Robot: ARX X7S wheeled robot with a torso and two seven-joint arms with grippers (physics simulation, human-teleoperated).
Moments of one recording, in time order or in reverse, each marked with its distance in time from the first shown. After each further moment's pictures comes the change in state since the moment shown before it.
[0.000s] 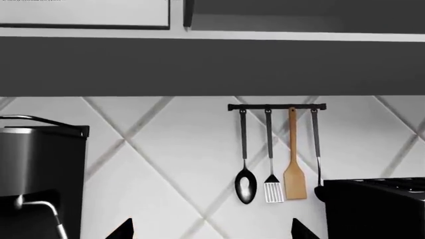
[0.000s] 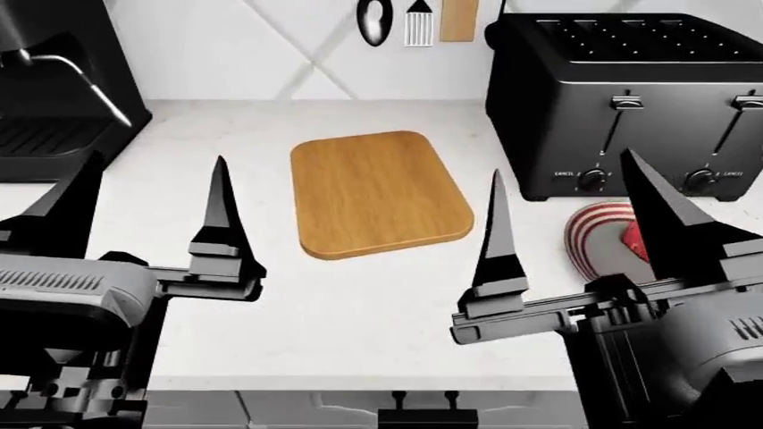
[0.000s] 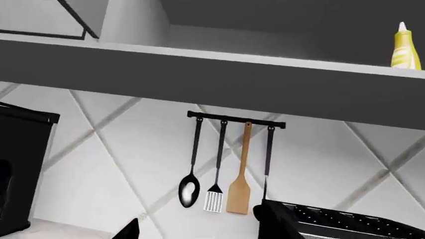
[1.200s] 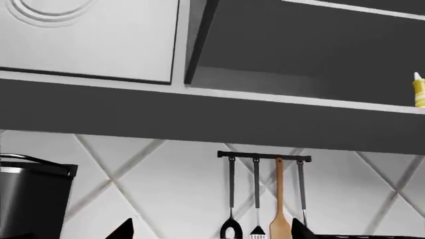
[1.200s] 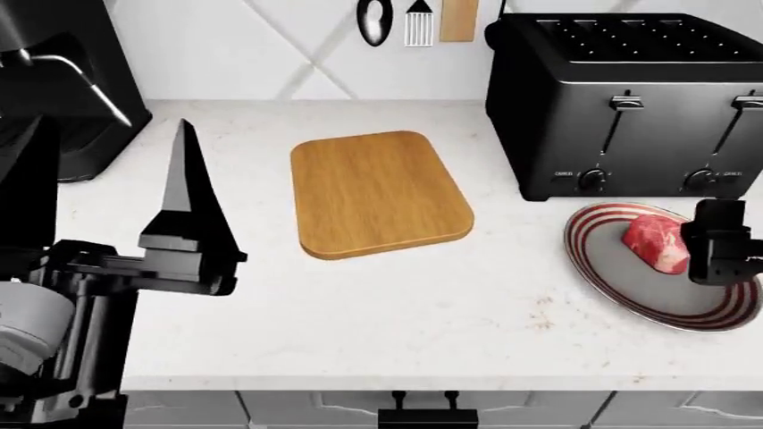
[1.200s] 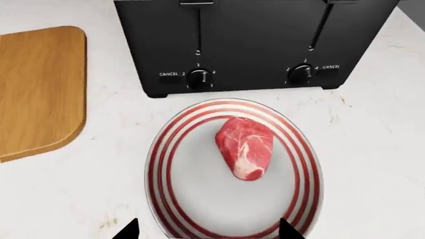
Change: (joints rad) left arm -0.007 -0.034 -0.018 -0.013 -0.088 0.197 -0.012; right arm 1.196 0.443 -0.577 0.829 1.467 0.617 -0.297
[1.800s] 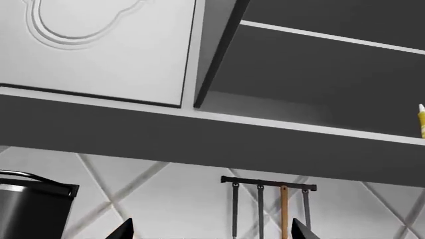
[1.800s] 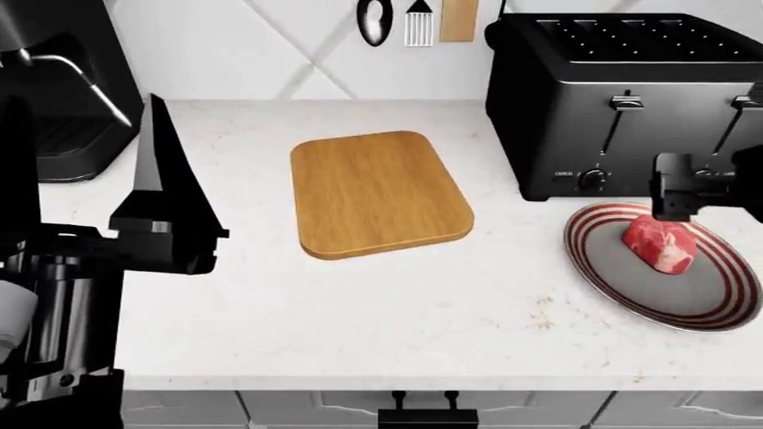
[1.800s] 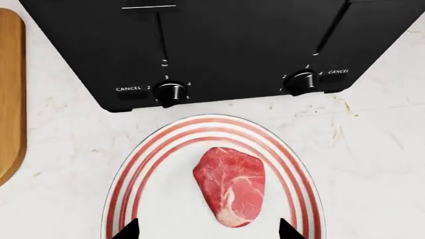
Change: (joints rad) left arm -0.018 0.024 0.002 -0.123 0.028 0.194 0.051; right arm -0.035 -0.399 -0.089 0.633 -0.241 0.128 -0.272
